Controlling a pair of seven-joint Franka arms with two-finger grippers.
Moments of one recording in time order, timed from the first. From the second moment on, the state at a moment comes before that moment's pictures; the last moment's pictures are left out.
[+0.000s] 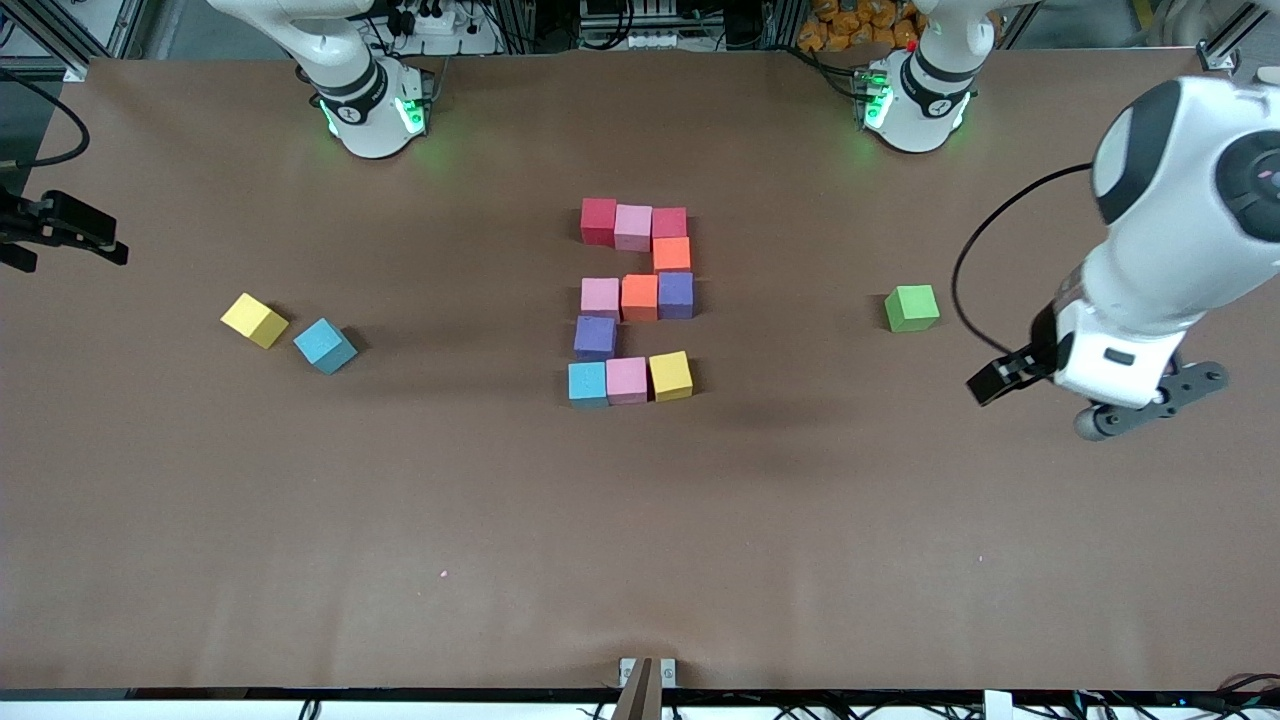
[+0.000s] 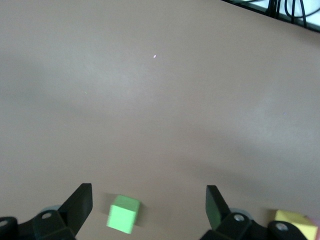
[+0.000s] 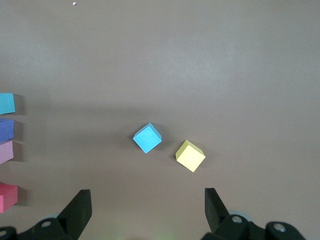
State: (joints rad) left arm 0.20 0.27 -0.47 -1.47 0.21 1.74 -0.58; right arm 0.00 0.02 -0.09 -1.52 0.00 1.48 -0.17
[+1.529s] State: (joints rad) left arm -0.03 -0.07 -0.05 -1.65 -0.01 1.63 -0.11; right arm 0.00 0.02 -0.09 -1.52 0.00 1.48 -0.17
